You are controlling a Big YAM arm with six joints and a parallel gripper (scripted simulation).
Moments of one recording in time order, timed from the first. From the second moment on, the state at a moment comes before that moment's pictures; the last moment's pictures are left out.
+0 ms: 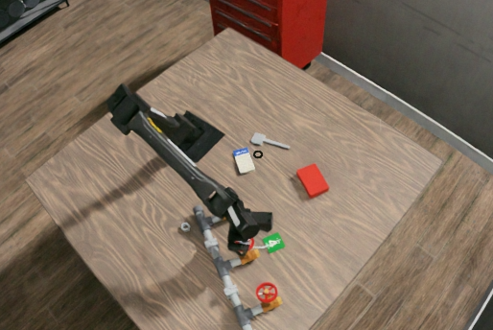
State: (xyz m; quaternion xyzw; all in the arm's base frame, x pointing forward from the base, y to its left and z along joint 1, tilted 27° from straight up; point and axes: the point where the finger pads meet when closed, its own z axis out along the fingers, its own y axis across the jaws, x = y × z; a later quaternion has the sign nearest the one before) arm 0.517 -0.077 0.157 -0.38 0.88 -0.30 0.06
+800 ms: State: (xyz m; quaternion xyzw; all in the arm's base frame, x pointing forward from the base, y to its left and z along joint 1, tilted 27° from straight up) arm 0.522 -0.075 0.158 0.23 0.92 -0.19 0.24
